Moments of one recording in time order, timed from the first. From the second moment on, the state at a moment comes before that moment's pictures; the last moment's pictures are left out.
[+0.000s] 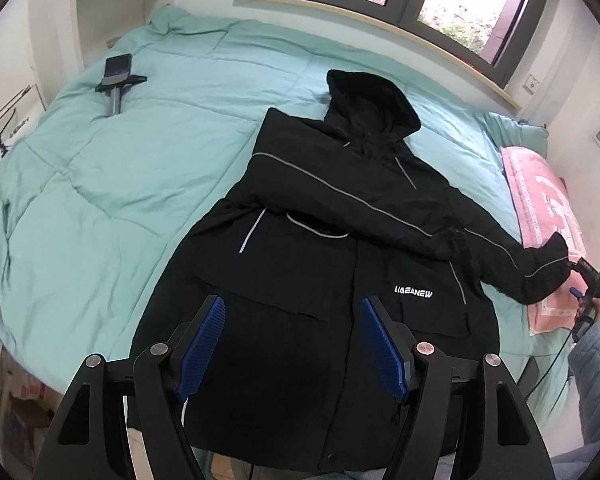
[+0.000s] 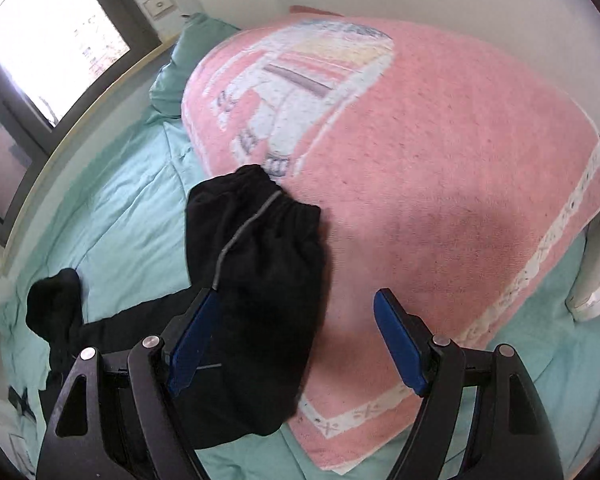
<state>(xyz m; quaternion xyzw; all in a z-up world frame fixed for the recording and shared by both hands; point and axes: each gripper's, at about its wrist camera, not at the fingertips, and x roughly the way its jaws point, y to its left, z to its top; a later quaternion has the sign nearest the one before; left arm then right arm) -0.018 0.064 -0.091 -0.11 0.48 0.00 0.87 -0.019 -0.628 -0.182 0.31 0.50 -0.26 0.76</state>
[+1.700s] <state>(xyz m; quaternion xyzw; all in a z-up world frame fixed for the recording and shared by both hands) 0.285 -0.007 -0.207 0.04 0.56 -0.13 0.82 0.168 -0.100 -0.226 0.10 0.65 0.01 0.76</state>
